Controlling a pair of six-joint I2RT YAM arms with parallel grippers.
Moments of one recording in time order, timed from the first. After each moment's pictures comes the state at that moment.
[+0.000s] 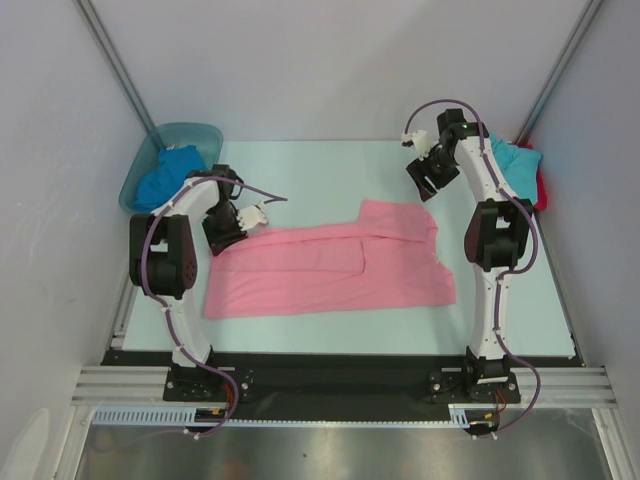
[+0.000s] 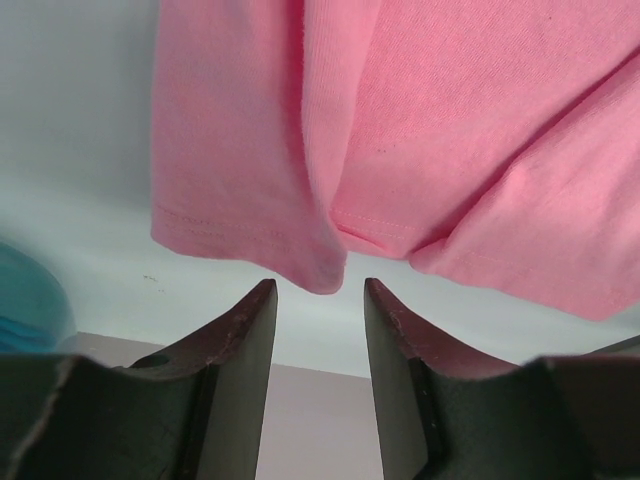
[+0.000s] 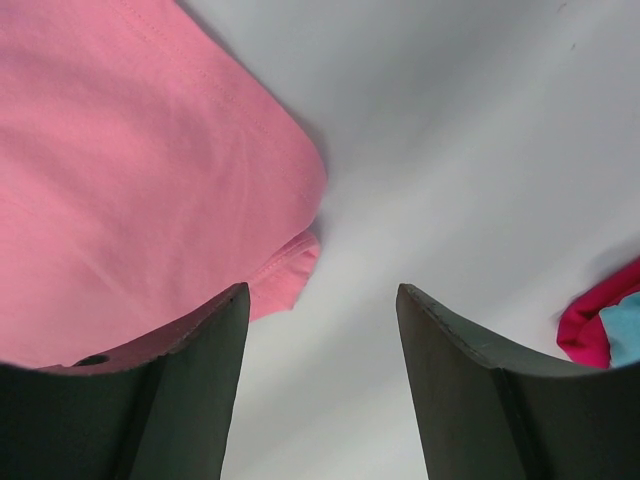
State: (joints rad) left arm -0.07 1.96 1.48 -1.08 -0.07 1.08; right arm 0.08 2.32 2.25 -1.15 -0.21 -0.65
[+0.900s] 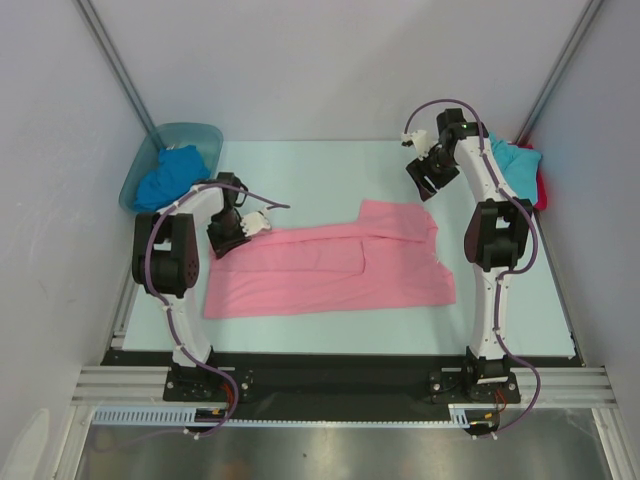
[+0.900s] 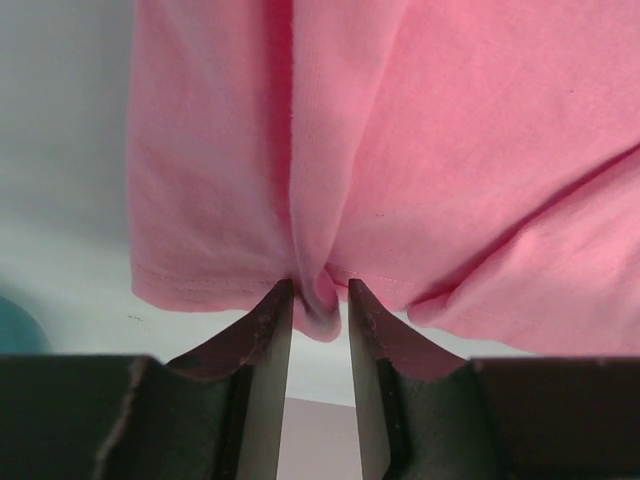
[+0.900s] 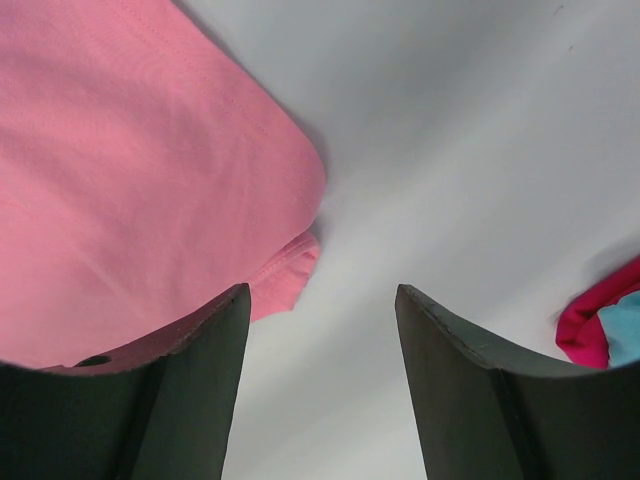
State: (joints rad) left arm -0.09 1.98 1.40 -0.97 -0.07 1.05; right arm 0.08 2.31 2.25 -1.15 -0.21 -0.65
